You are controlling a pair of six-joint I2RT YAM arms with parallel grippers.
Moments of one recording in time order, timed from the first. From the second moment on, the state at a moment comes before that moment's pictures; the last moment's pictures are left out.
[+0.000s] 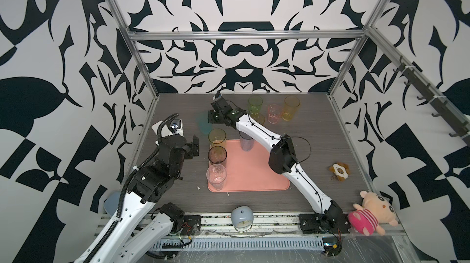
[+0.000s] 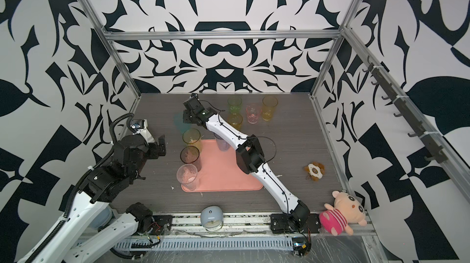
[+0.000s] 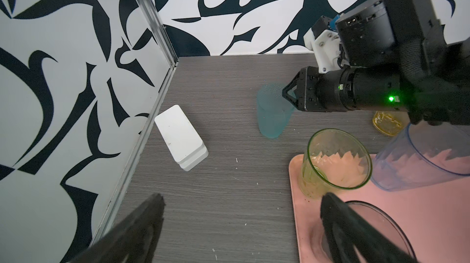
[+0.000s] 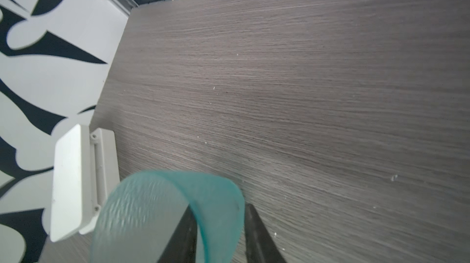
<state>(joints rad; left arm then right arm) -0.56 0.70 0.90 -0.72 -0.55 -0.21 0.80 2.68 2.65 -0.66 0.05 0.64</state>
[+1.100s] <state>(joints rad) -0.56 0.71 0.90 -0.72 -0.54 -0.21 0.79 2.67 2.65 -0.68 0.05 0.57</state>
